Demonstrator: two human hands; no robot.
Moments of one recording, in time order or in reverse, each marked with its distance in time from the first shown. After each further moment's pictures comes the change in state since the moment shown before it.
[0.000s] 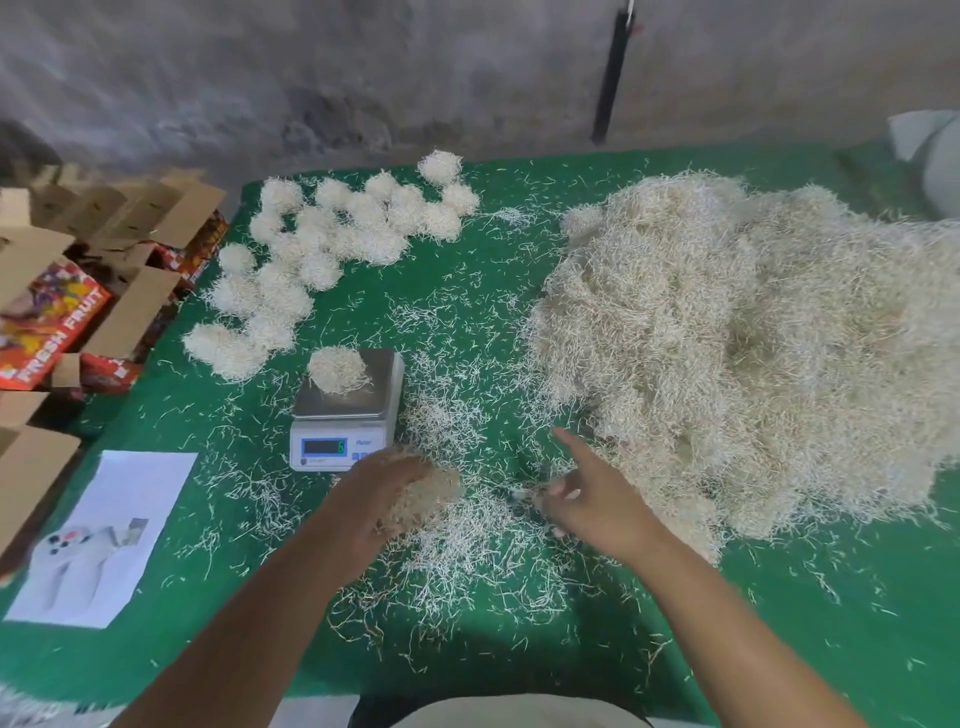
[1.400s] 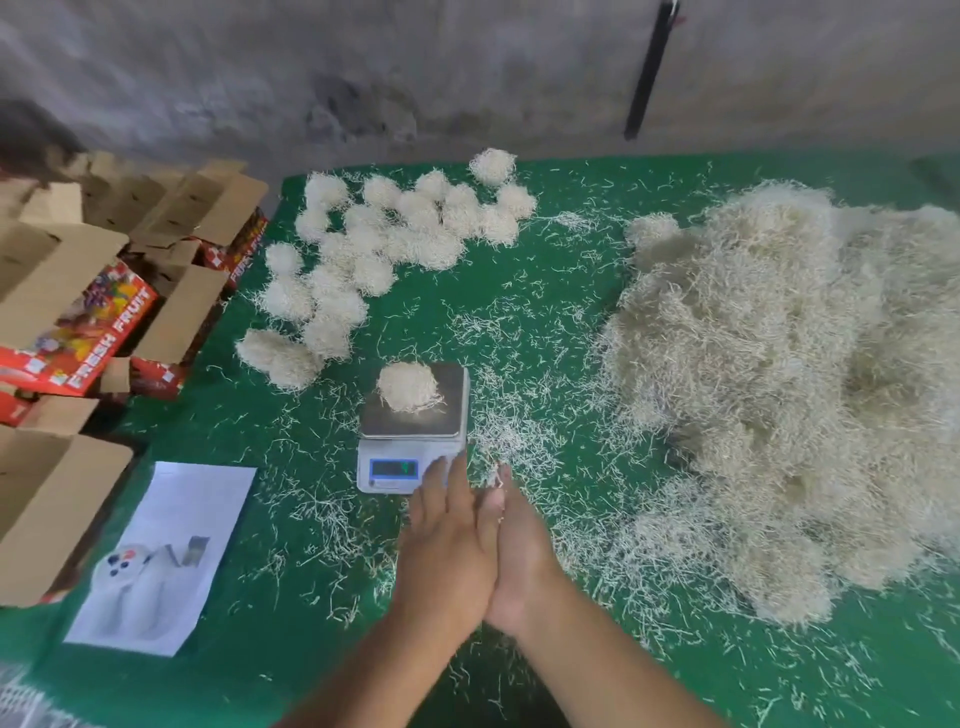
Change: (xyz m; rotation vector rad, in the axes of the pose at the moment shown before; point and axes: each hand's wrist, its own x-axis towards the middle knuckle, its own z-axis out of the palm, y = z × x) left_hand 0.007 -0.013 -0.042 0.928 0.308 0.301; right_hand 0.052 -0.165 0.184 1.482 -0.179 0.434
